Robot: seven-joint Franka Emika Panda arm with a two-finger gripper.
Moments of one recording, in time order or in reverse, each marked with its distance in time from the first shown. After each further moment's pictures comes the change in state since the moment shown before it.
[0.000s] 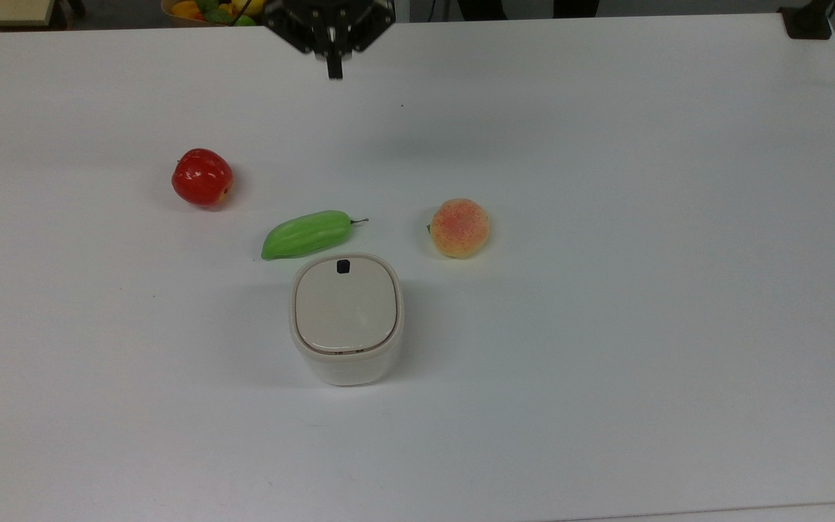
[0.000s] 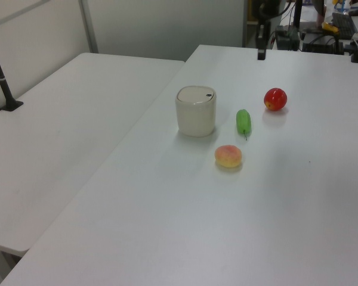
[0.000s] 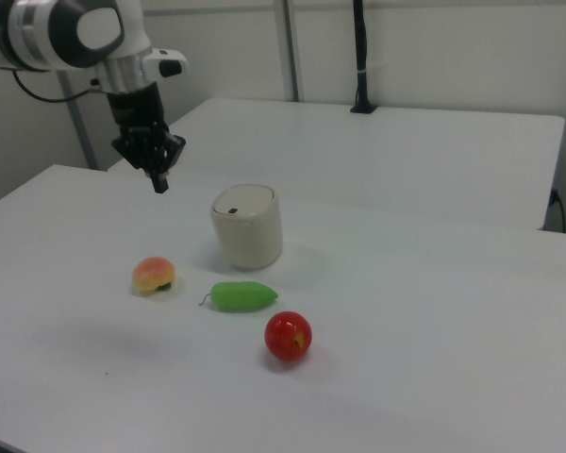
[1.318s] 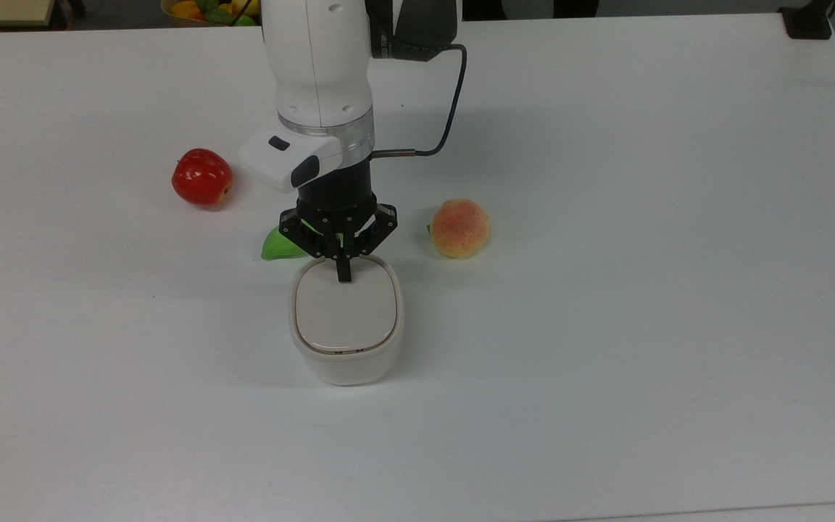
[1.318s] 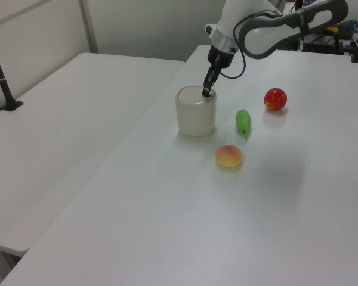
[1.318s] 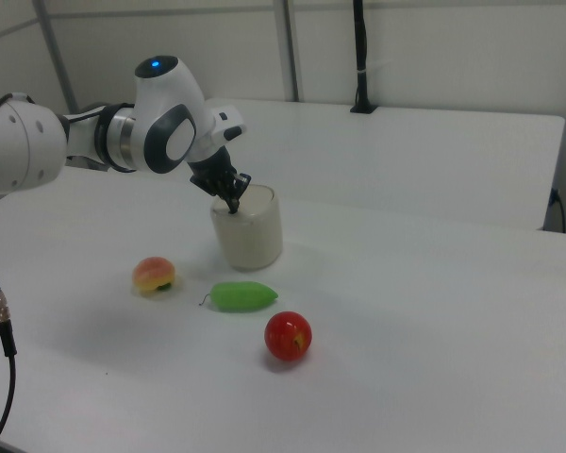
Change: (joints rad) arm -0.012 0.329 0.000 -0.025 0.040 0.736 -0.006
